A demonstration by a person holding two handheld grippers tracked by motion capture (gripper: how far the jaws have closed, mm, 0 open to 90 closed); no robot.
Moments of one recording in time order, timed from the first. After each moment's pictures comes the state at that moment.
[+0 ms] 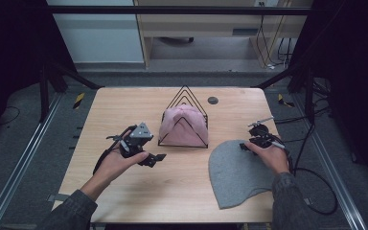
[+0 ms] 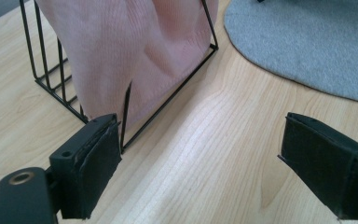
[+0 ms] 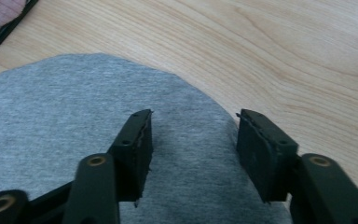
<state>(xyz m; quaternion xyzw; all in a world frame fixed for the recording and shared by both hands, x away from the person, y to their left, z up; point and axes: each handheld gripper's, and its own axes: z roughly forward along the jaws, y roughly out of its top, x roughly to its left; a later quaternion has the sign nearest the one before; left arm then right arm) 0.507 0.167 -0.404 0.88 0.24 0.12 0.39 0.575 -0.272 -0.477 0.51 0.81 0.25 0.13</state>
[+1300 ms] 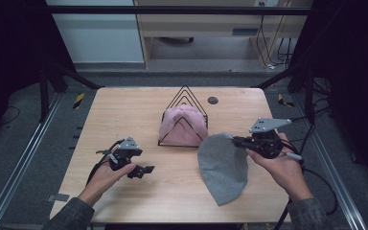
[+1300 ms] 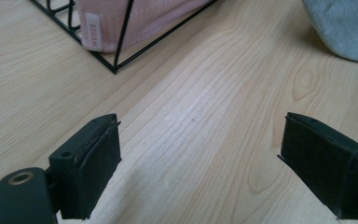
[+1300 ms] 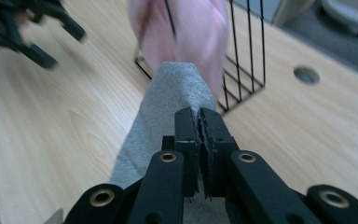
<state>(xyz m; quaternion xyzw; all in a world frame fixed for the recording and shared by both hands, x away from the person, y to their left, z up) 0.498 0.207 -0.458 0.87 0.30 0.07 0.39 0.465 -0.223 -0.342 0.31 0.84 0.41 0.18</state>
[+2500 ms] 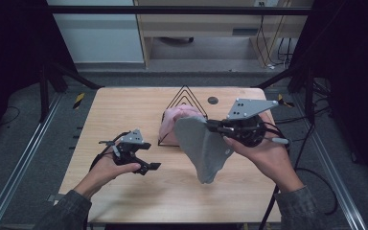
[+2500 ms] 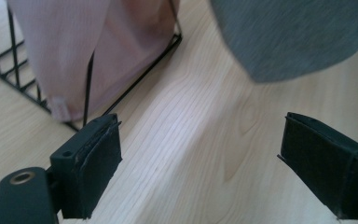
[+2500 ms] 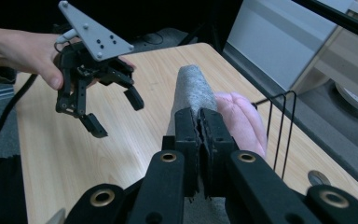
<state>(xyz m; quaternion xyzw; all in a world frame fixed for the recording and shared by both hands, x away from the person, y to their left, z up) 0.497 0.185 -0.407 0.88 0.22 0.05 0.43 0.449 -0.152 -0.256 0.19 0.84 0.47 0.21</state>
